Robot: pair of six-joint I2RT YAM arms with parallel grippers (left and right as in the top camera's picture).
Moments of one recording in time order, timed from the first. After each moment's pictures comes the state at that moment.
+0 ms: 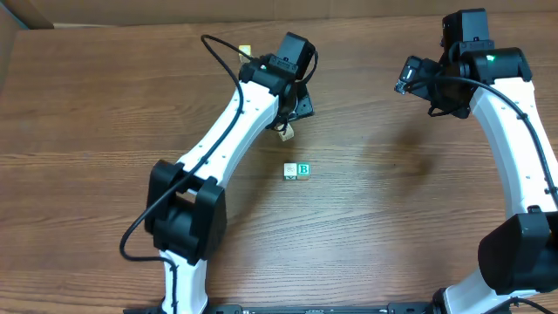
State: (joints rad) left arm -0.47 2.08 1.81 -0.97 -0.06 -0.73; right arm 0.06 1.78 1.68 -1.04 -0.02 0.46
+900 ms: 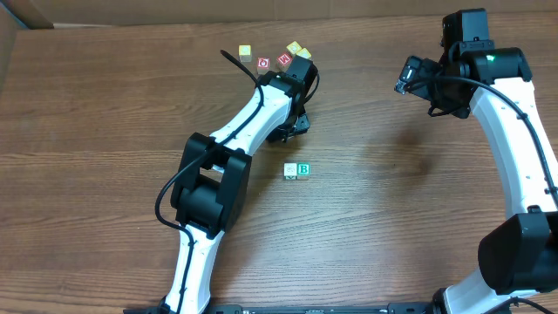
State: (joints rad) left arm -0.46 2.29 1.81 -0.94 -0.12 -0.76; right arm 0.06 1.78 1.68 -1.04 -0.02 0.46
